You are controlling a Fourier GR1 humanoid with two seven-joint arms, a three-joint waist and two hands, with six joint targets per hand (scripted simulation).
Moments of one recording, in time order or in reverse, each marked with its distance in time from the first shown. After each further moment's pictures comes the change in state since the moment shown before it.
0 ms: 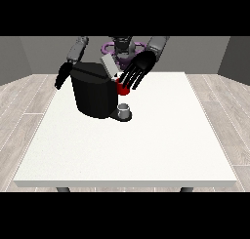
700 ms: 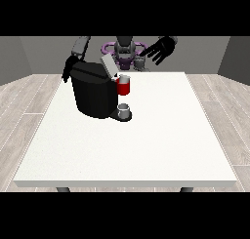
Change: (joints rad) left arm 0.294 -0.294 0.194 -0.032 0.305 -0.035 -0.034; right arm 0.214 -0.004 -0.058 0.115 -0.038 0.004 -0.043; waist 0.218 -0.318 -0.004
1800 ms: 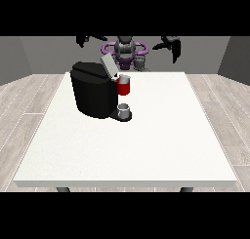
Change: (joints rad) left arm 0.484 -0.177 0.095 -0.083 0.264 -0.073 0.017; right arm 0.006 -0.041 0.085 -0.204 -0.051 0.192 0.072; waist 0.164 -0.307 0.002
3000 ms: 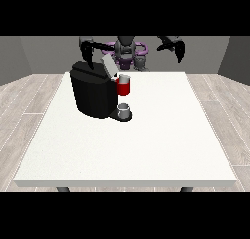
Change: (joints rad) left arm 0.178 0.014 -0.170 -0.513 0.193 0.003 0.144; right arm -0.299 -0.031 -0.117 0.211 -0.133 0.014 0.071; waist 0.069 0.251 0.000
